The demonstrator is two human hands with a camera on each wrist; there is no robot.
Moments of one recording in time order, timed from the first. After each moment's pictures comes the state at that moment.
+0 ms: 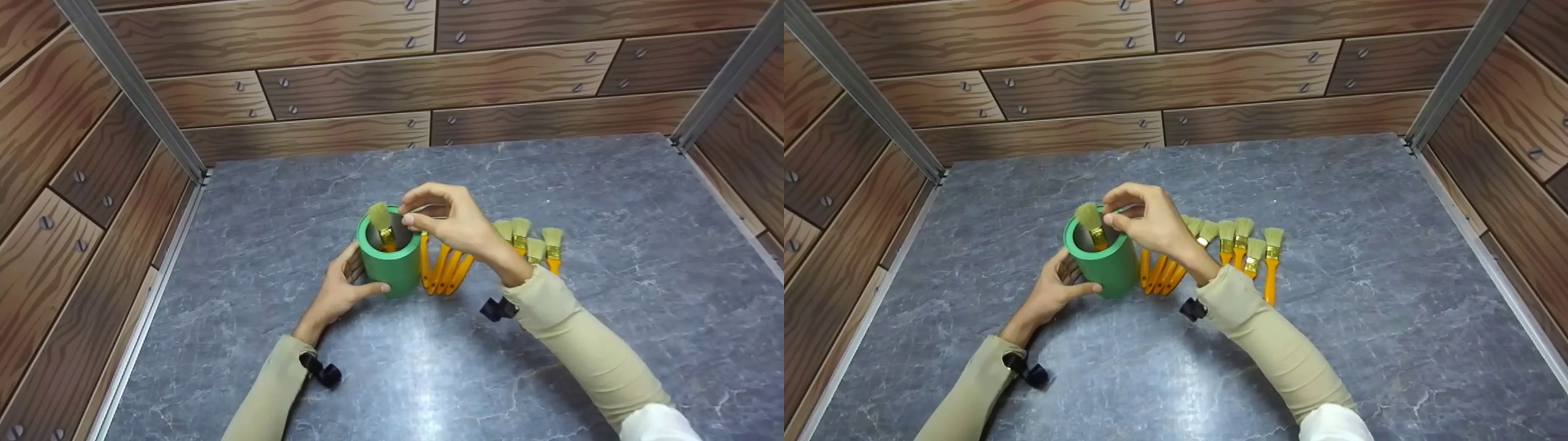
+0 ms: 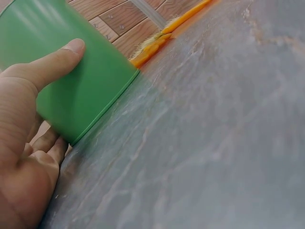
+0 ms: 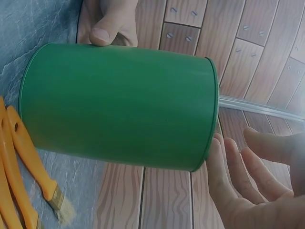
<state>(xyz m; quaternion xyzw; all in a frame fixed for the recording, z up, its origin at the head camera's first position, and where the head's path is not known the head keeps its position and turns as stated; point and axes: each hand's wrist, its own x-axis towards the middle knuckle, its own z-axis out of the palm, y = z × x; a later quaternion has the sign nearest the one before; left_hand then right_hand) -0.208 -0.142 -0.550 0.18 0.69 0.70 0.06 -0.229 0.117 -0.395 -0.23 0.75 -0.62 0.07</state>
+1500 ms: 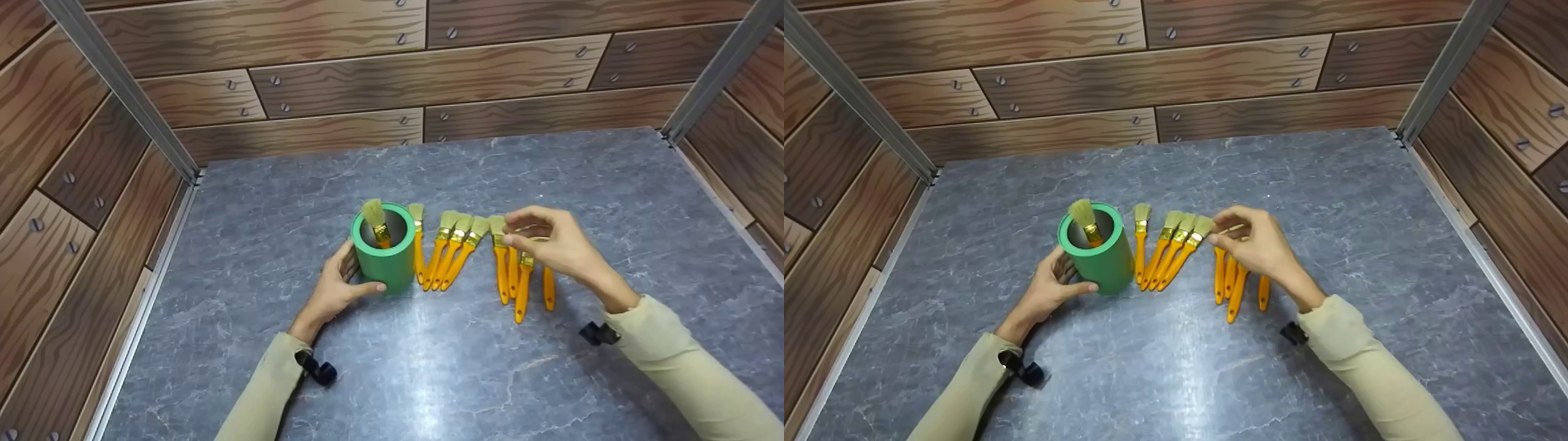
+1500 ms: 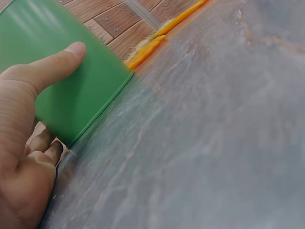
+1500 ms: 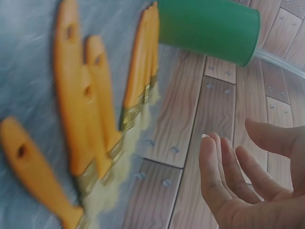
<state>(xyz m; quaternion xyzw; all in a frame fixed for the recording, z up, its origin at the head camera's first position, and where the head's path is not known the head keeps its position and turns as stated) -0.205 -0.141 -0.550 0.18 0.69 0.70 0.05 -0.197 0.261 -0.432 -0.13 0.86 -0.49 0.03</state>
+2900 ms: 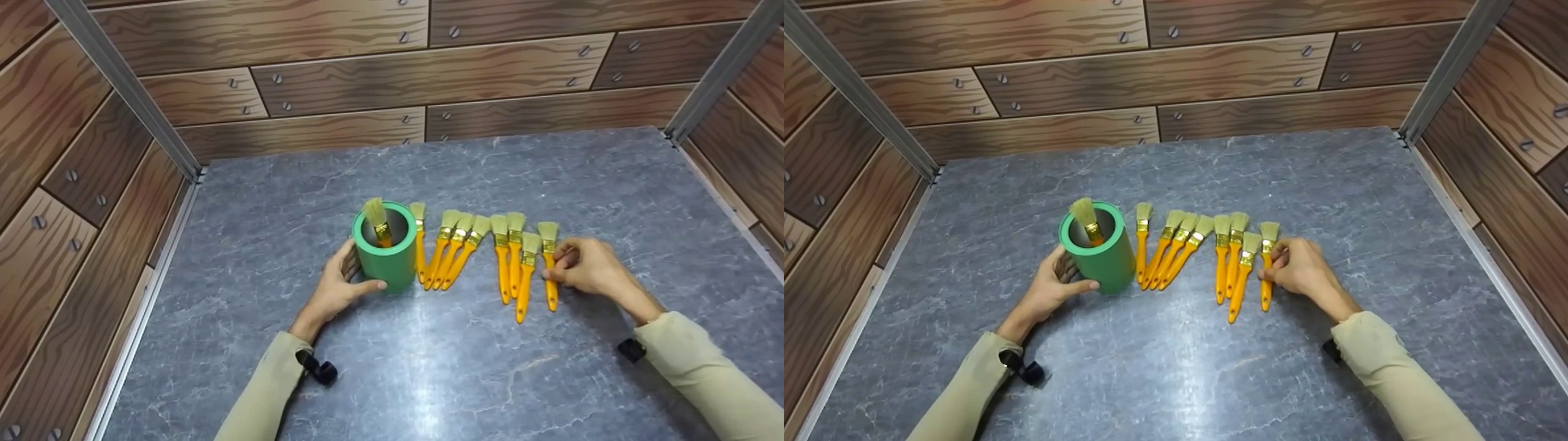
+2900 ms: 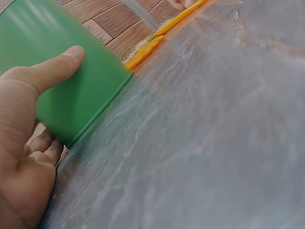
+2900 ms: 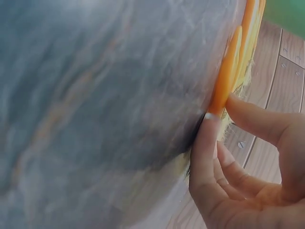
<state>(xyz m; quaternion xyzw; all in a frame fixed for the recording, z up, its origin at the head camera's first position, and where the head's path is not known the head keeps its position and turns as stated) -0.204 -0.141 -0.549 0.17 0.70 0.69 0.06 -0.198 0.331 -0.487 -0.03 0.94 -0.32 0.10</state>
